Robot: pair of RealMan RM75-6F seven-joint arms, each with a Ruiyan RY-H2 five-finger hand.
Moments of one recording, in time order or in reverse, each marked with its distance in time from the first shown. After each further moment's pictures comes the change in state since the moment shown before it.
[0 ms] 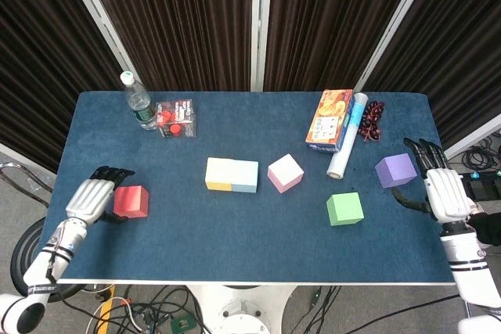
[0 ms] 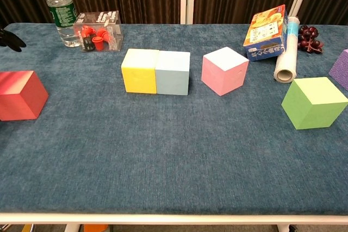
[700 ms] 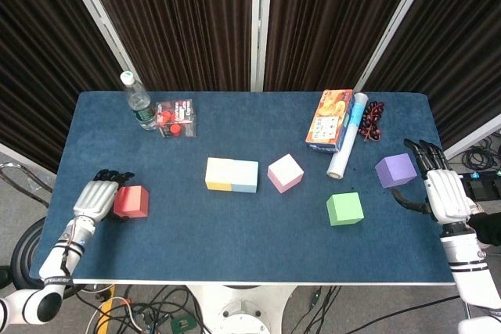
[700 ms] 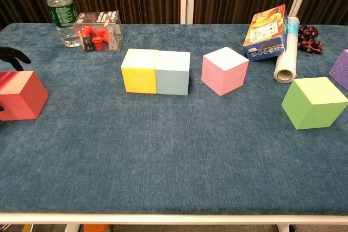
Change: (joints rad) left arm -0.002 -0.108 -0.047 0.092 -0.129 -0.060 0.147; right arm -0.003 -0.001 -0.004 -0.001 -0.002 0.003 0.008
